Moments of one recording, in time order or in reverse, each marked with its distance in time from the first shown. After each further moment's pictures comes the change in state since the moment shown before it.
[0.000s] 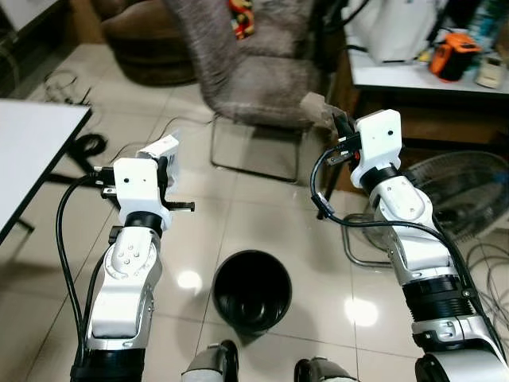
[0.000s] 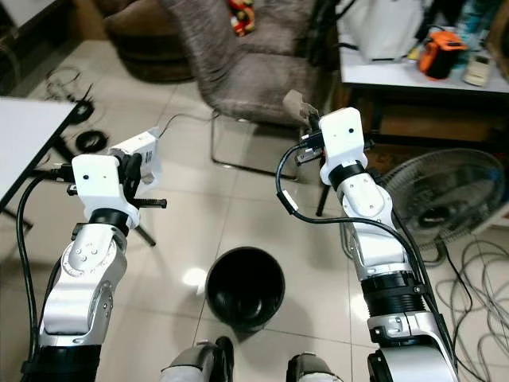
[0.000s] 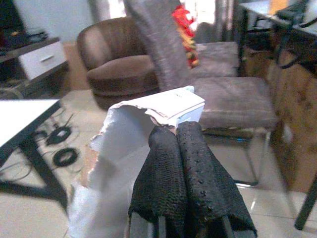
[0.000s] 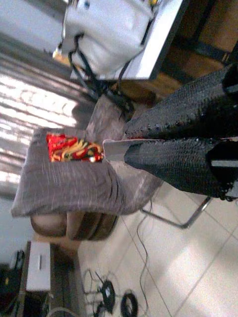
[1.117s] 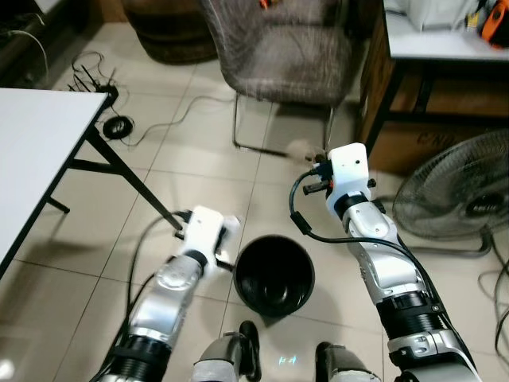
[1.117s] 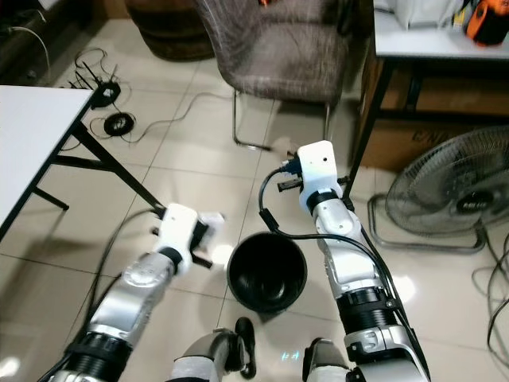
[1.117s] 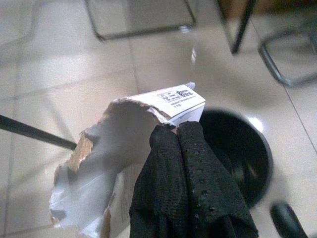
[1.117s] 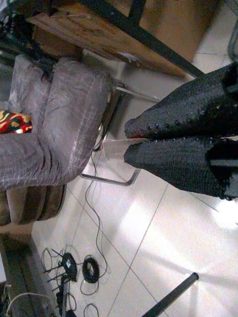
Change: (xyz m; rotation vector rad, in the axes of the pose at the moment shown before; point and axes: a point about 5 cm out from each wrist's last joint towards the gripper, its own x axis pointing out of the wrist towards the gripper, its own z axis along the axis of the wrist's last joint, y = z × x) left arm -0.012 -0.061 -0.105 0.082 0.505 -0.434; right arm -0.008 0.040 -0.035 0.099 0.210 -0.031
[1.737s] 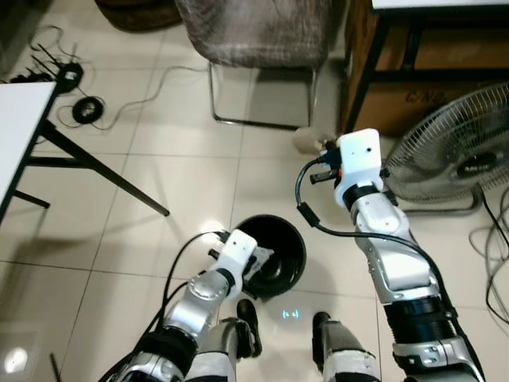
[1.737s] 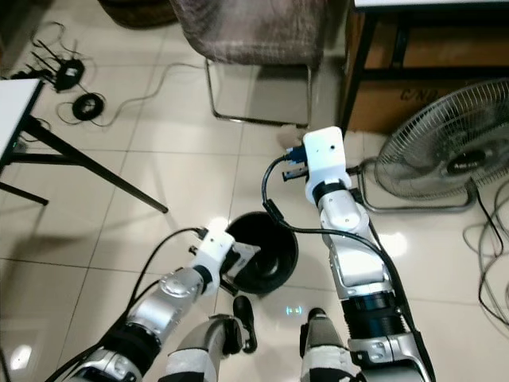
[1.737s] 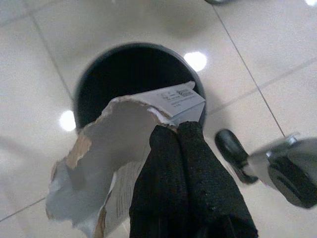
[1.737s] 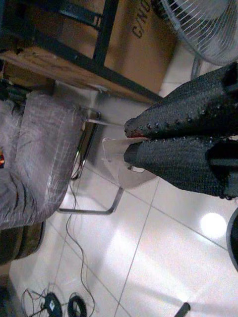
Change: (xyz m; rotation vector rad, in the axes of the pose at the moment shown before) left arm 0.024 -0.044 -0.031 0.060 0.117 -0.198; right arm -0.010 -0.008 0.029 -0.044 -0.036 -0.053
